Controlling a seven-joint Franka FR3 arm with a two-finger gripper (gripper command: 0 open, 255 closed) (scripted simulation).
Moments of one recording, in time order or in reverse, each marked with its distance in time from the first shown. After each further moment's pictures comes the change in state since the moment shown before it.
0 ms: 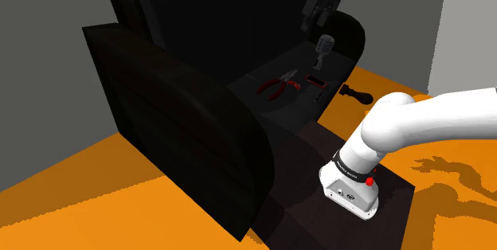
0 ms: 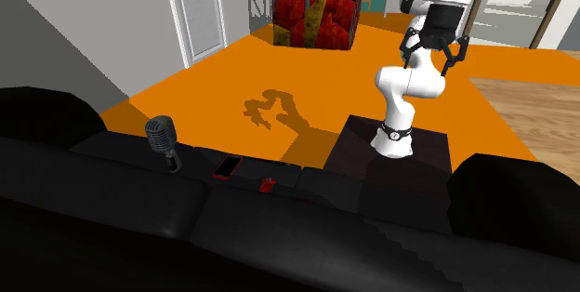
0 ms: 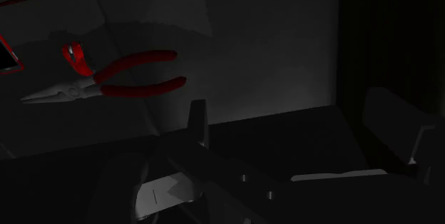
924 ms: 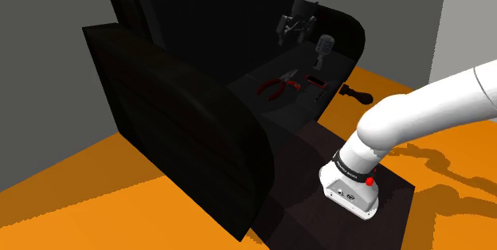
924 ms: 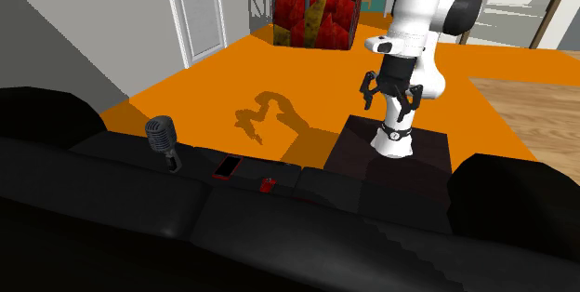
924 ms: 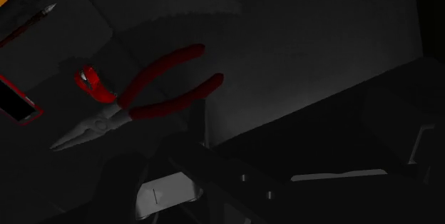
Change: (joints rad) arm -0.126 0.293 -0.062 -0.065 -0.024 0.323 0.135
